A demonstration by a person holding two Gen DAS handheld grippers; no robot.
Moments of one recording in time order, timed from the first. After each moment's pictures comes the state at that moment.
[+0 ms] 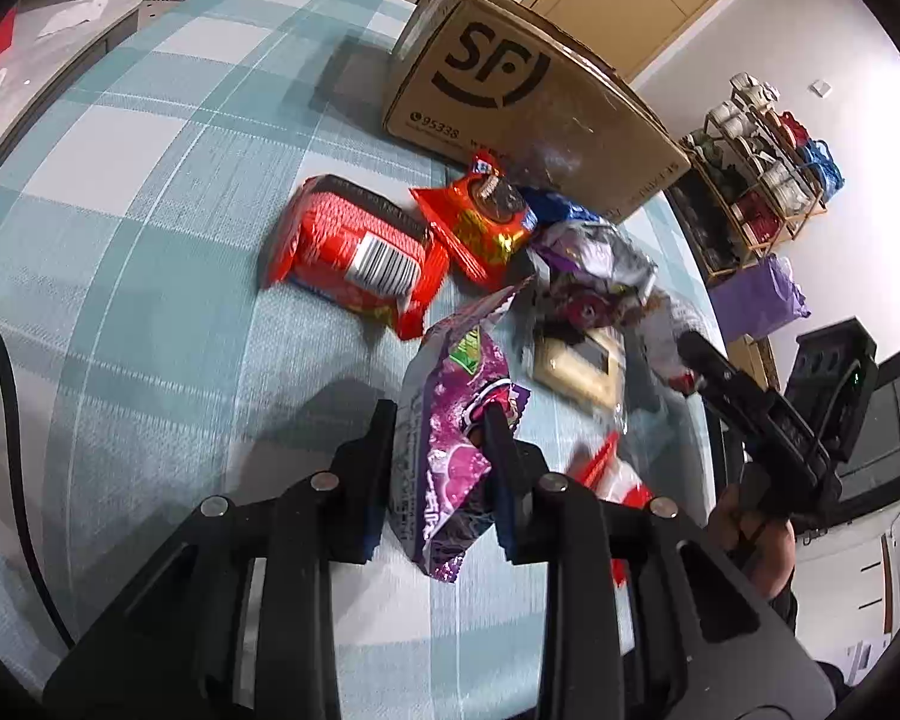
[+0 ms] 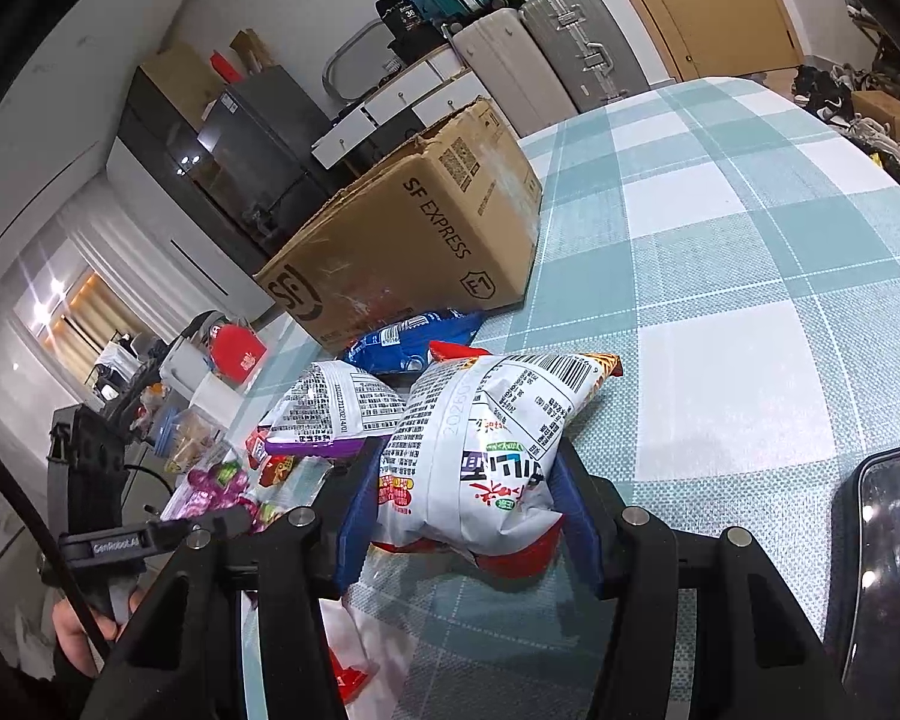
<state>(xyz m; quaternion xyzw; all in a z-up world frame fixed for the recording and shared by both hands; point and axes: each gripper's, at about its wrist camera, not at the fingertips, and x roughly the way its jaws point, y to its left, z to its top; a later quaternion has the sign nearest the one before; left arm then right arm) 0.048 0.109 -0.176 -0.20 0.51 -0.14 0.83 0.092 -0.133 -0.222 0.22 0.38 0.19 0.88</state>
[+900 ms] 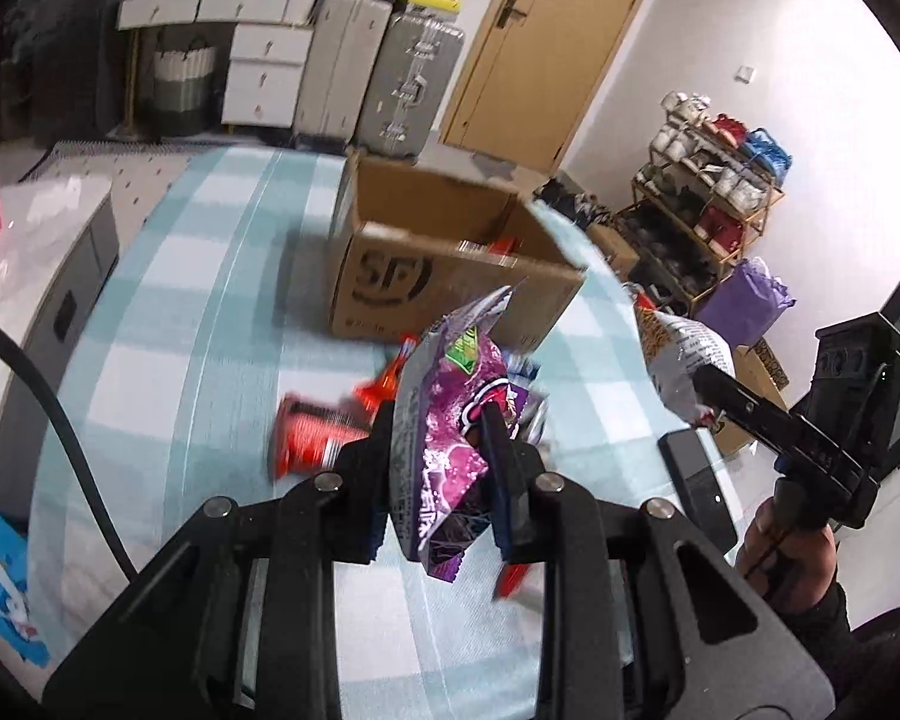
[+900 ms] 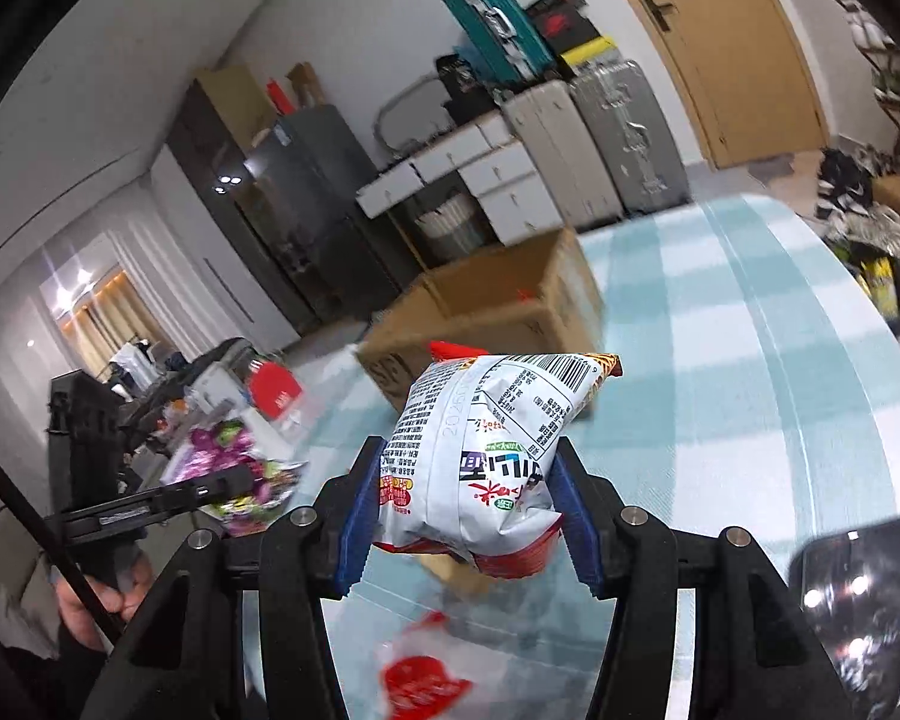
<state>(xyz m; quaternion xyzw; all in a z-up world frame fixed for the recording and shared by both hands) 0.045 0.105 -0.057 -0.12 0.38 -0.17 0.90 0.058 -0.124 -0.133 0.20 0.29 0.22 0.91</state>
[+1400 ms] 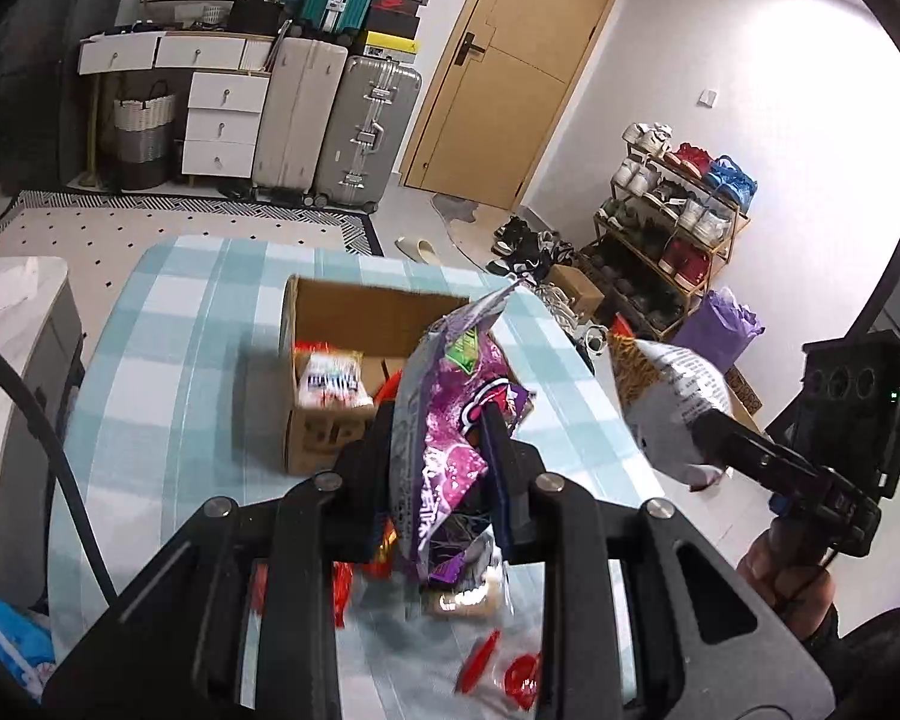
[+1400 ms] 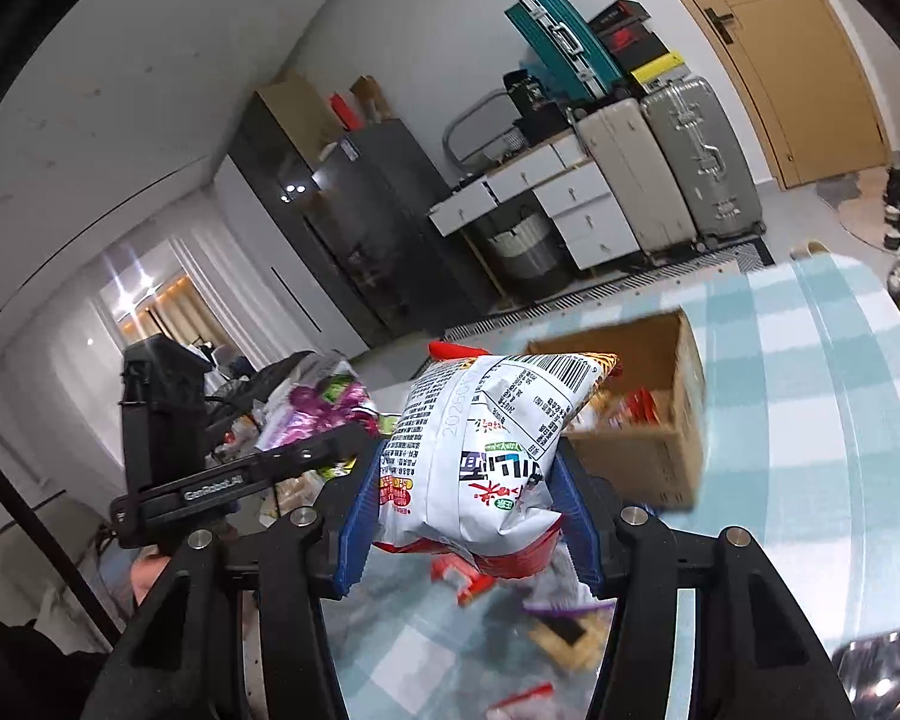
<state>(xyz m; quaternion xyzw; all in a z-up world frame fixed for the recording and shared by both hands) 0.108 0.091 0.026 -0.11 0.34 -0.20 0.91 0.087 -0.101 -0.050 0.21 0.26 0.30 0.89</state>
